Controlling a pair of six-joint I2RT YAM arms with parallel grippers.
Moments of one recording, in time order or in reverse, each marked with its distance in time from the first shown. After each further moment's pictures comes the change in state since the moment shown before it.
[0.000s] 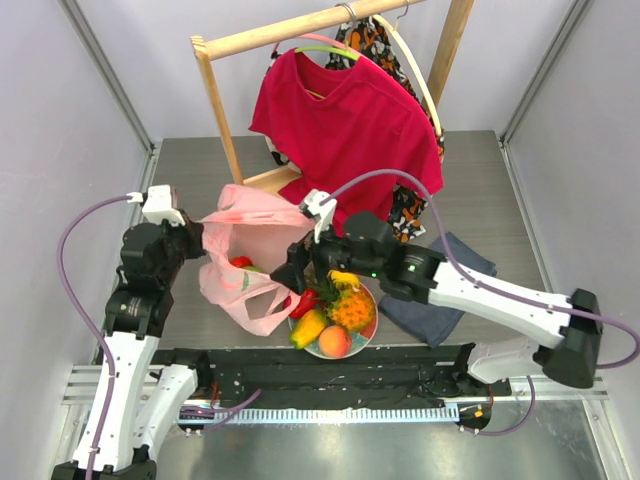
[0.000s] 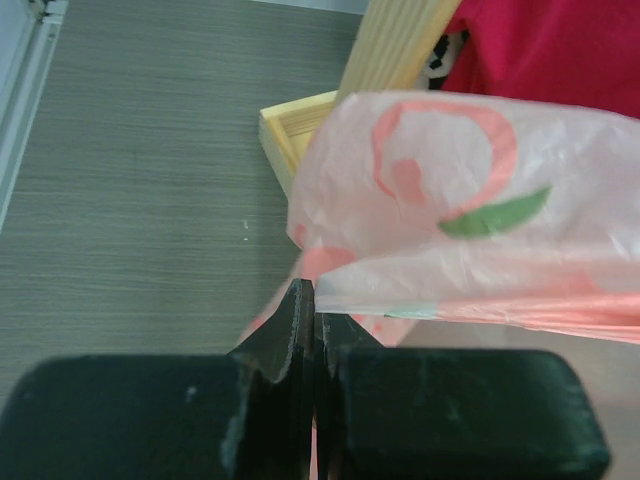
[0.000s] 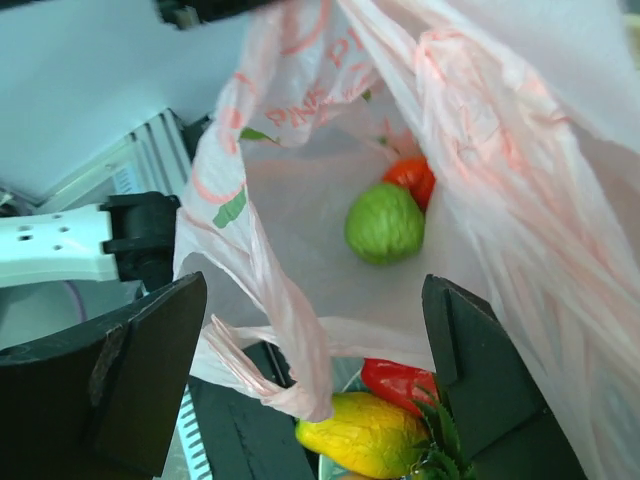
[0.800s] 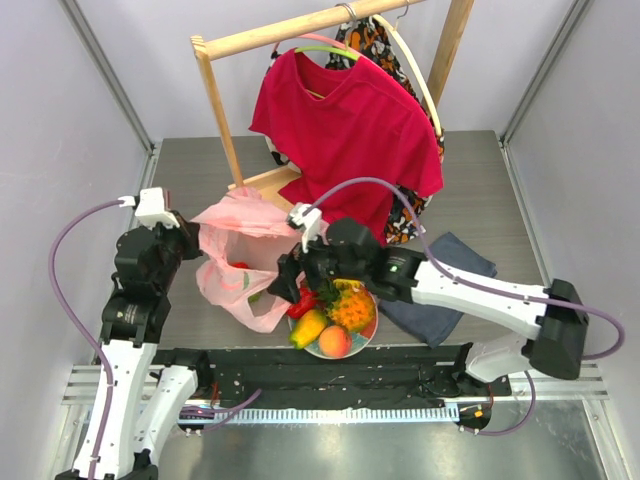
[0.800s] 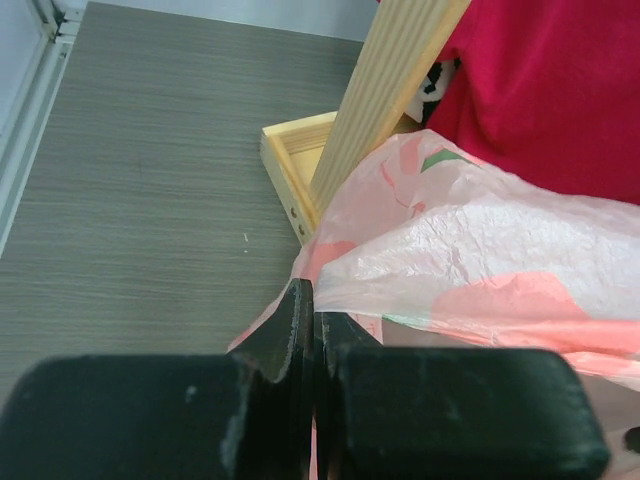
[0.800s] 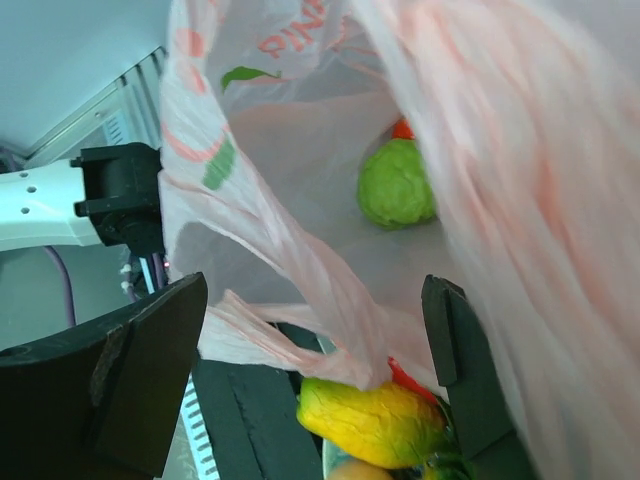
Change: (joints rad) left arm 0.002 -0.027 0.000 0.011 0.013 -0.018; right arm 0.018 0.016 -0.055 -0.013 -0.036 0.004
